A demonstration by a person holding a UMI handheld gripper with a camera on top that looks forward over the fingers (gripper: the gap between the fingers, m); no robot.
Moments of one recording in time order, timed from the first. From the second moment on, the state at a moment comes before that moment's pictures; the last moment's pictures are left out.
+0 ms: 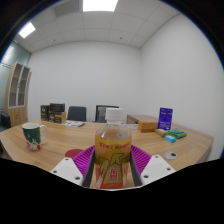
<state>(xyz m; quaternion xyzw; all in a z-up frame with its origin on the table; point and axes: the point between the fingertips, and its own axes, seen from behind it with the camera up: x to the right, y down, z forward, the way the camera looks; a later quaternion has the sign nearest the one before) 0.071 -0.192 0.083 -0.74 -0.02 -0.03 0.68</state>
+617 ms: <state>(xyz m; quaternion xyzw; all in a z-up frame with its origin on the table) -0.071 -0.149 0.184 -0.59 -0.33 -0.34 0.65</state>
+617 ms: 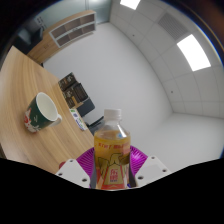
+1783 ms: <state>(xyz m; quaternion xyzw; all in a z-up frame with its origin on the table) -0.044 -0.085 0.105 -0.75 -0.02 0.02 0.66</state>
